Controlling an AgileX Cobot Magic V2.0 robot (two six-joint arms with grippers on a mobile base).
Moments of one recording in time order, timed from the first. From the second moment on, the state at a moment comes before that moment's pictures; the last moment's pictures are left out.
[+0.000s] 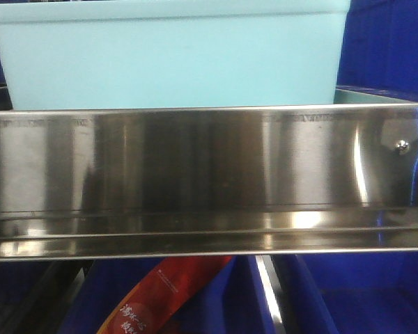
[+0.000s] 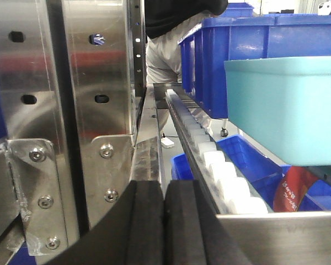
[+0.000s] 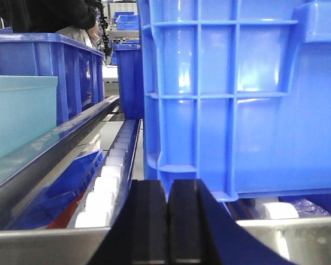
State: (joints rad) left arm 0.00 0.00 0.00 0.00 0.07 0.03; right arm -0.14 0.00 0.00 0.06 0.04 -0.01
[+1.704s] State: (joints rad) left arm 0.00 0.31 -0.64 0.00 0.38 0.04; right arm -0.13 0.34 -0.68 0.16 0.44 -0.09
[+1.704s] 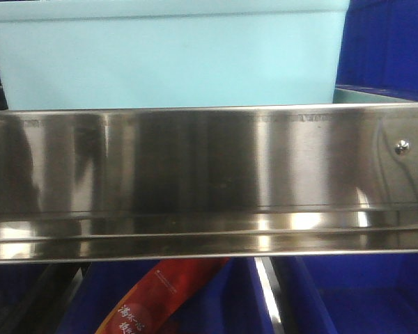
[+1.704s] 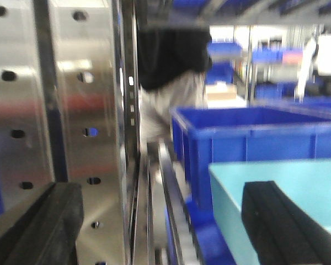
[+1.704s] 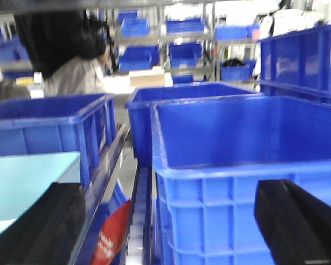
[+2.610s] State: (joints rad) left arm -0.25 1.44 -1.61 0.06 1.12 -0.12; right arm 0.19 1.49 -1.73 0.22 1.12 -0.09
